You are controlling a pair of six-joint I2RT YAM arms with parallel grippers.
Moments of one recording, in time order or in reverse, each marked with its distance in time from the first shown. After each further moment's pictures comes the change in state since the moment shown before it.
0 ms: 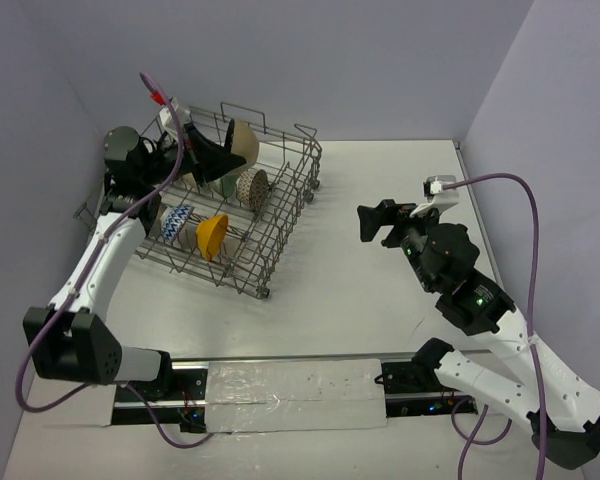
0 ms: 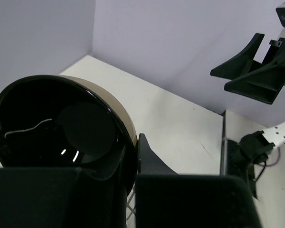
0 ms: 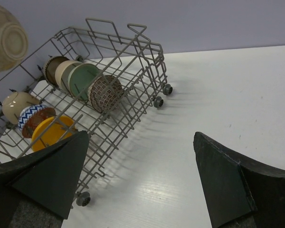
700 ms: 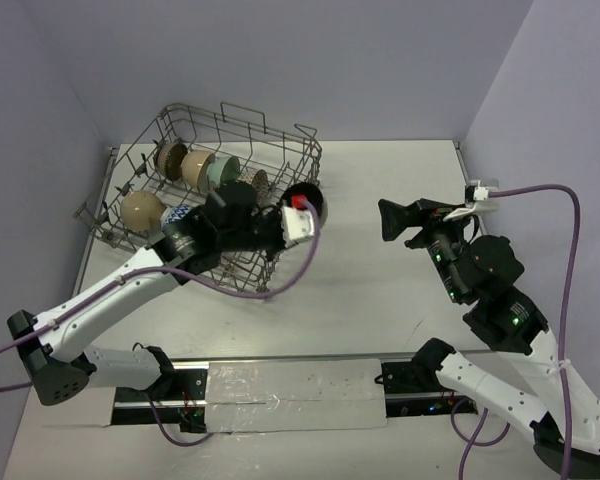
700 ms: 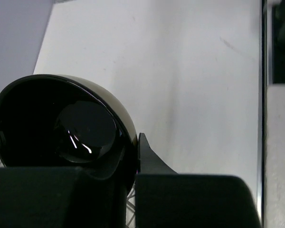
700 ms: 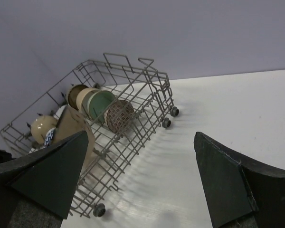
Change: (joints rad) left arm -0.797 -0.061 0.102 -0.748 -0.734 0.892; right arm 0.001 -0.067 0.121 -0.097 -0.011 -0.004
